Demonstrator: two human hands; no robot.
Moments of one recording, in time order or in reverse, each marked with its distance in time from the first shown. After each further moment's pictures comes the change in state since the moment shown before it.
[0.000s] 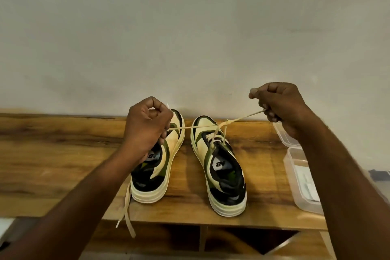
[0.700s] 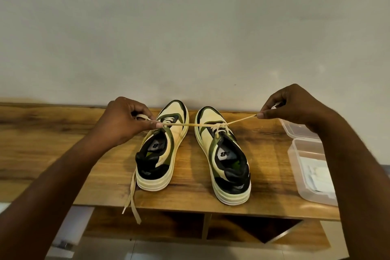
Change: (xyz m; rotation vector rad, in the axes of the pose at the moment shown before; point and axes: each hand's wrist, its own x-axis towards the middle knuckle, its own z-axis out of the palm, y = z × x) left_hand 0.015 -0.011 -0.068 0.595 -0.206 0.109; right_hand 0.005 0.019 -0.022 -0.538 -0.212 -0.017
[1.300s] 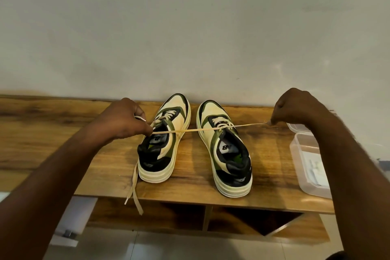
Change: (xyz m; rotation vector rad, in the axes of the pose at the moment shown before) left_hand 0.005 -0.009 0.002 0.201 -0.163 -0.265; right_hand 0.014 0.020 0.013 -0.404 0.010 0.300
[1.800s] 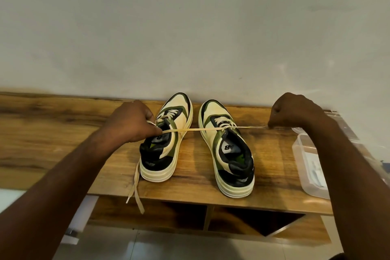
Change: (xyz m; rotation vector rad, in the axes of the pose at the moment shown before) left_hand -0.001 0.008 0.014 0.230 0.057 0.038; right_hand 0.004 -0.007 0.010 -0.171 -0.050 -0.044
